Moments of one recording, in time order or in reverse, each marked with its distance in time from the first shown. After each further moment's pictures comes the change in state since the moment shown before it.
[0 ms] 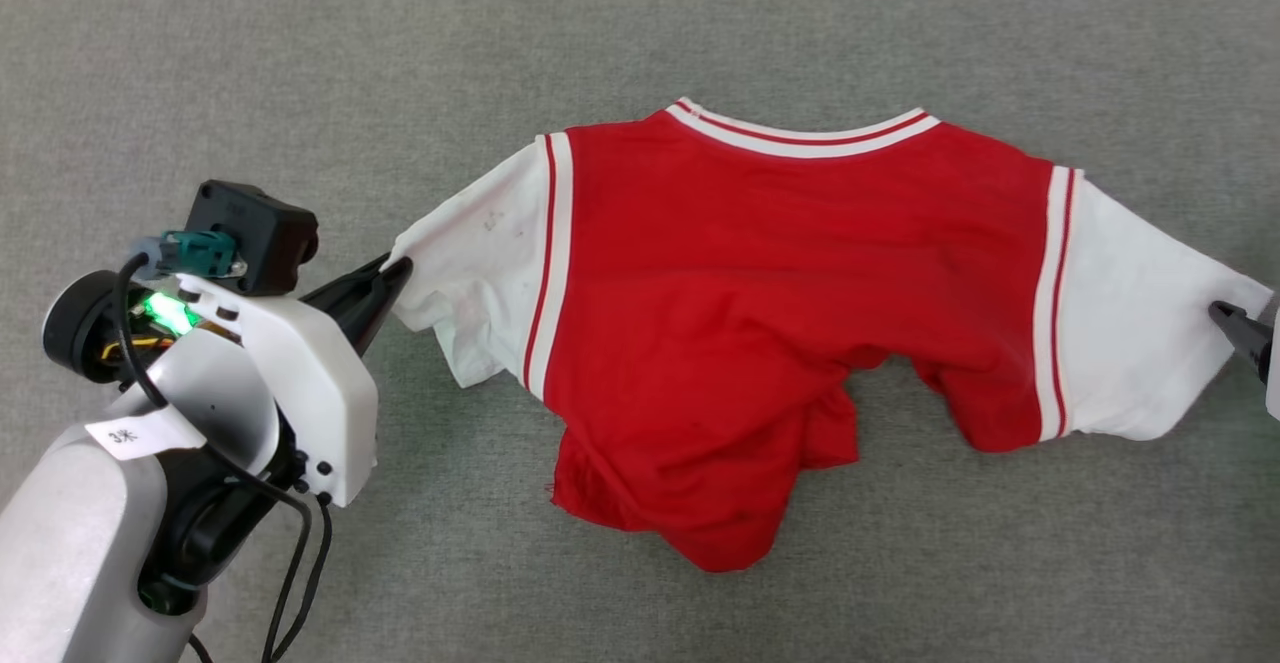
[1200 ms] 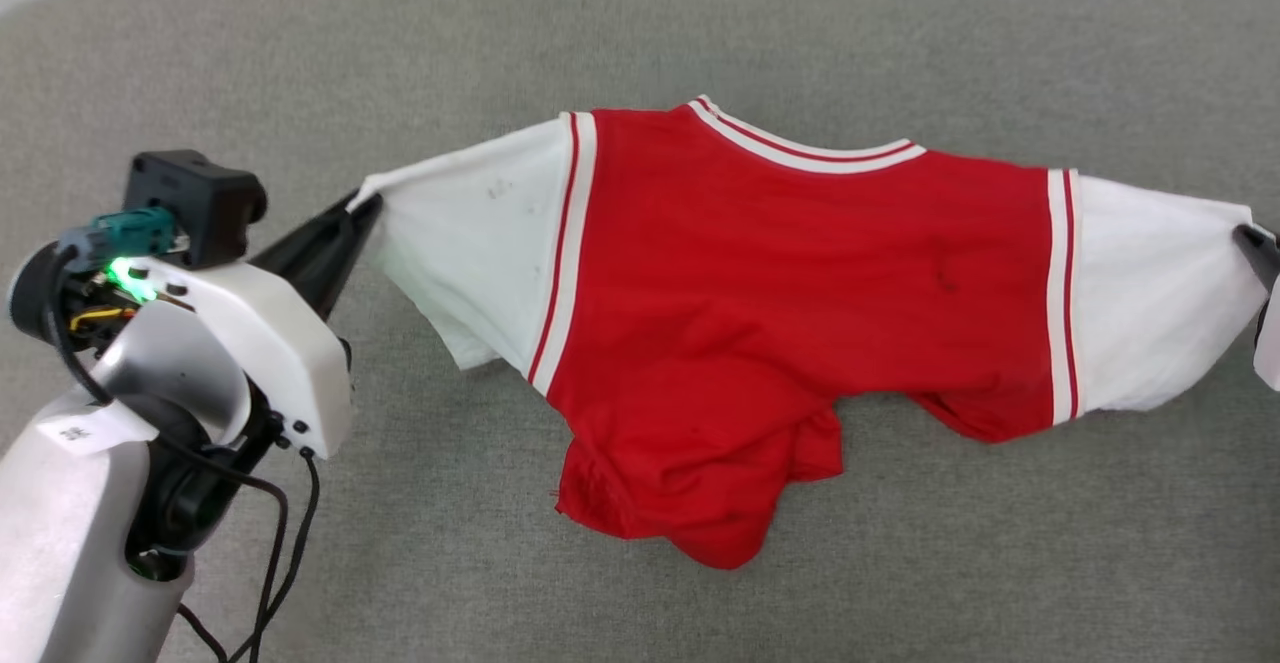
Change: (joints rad) left arm -0.037 -0.023 0.022 0.066 0.018 0.005 -0.146; right arm -0.076 -0.050 0.109 0.143 0.062 0.000 -0.305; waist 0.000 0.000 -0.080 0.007
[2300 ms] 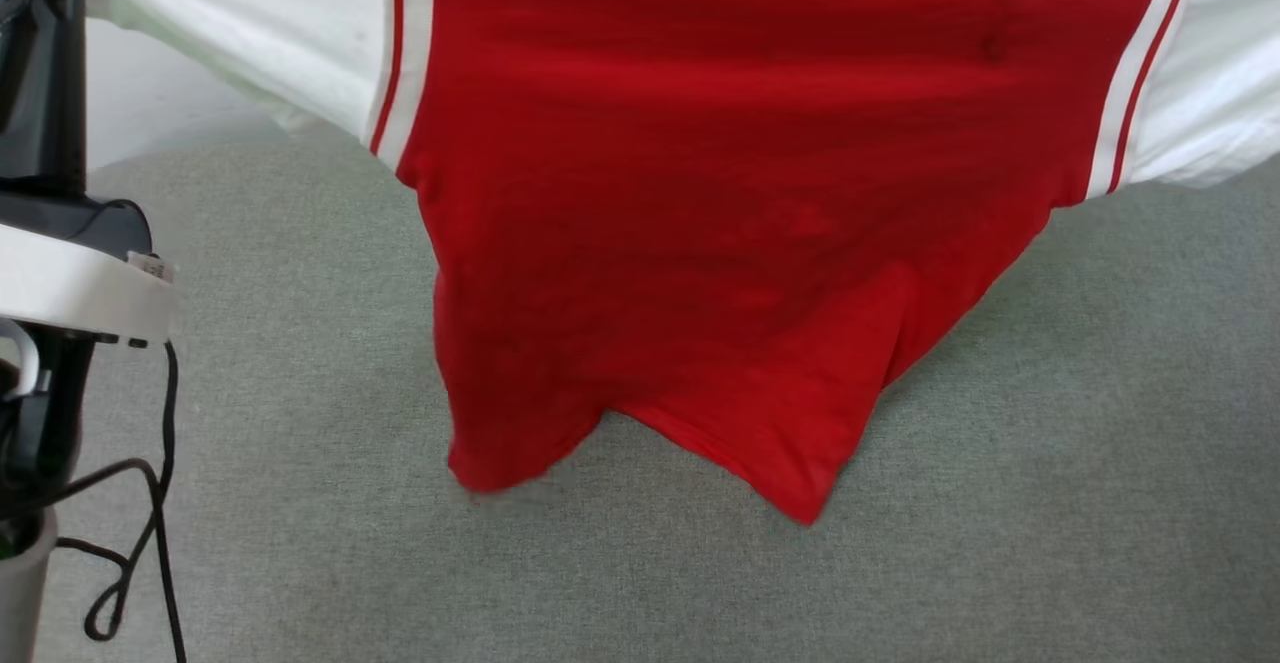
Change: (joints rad) left arm -0.028 0.014 0.233 -0.151 0.095 0.143 -0.309; right arm -0.116 0.060 -0.136 -0.256 -0.008 0.000 -0.157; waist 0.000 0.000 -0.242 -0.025
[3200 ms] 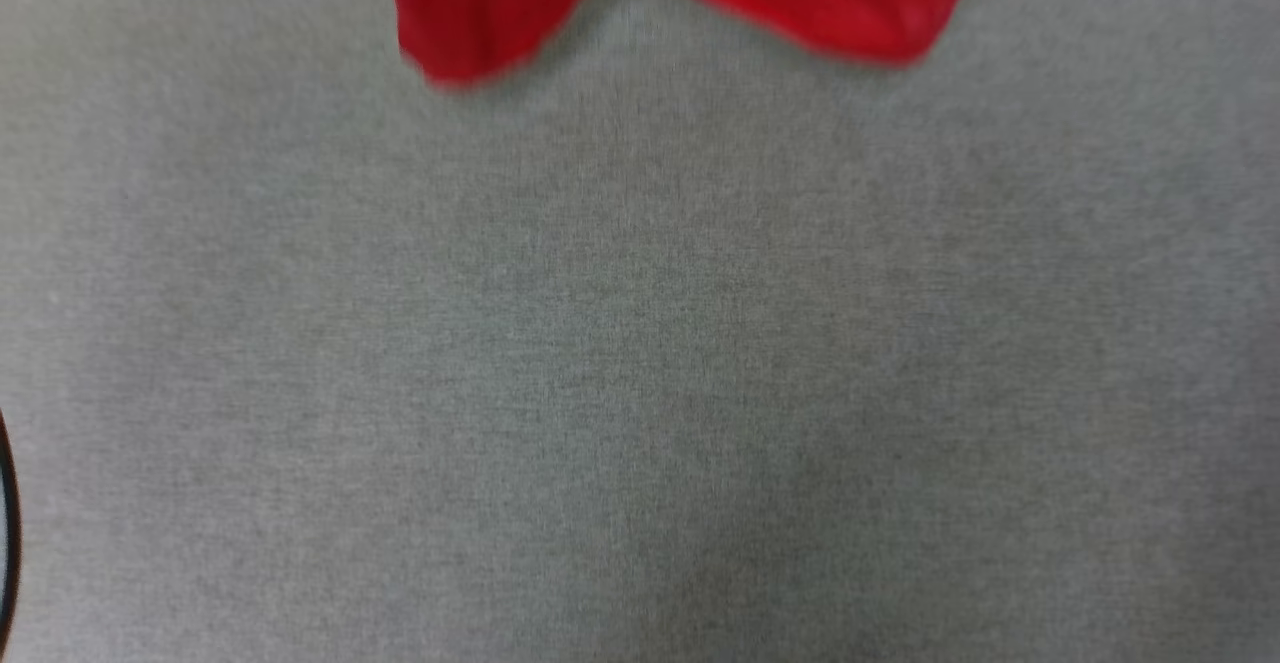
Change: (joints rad) left arm -0.805 0.119 -0.075 0.415 0.016 -0.198 0.000; right arm -0.711 -0.052 0.042 0.247 -0.124 0.000 -0.097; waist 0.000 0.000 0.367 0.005
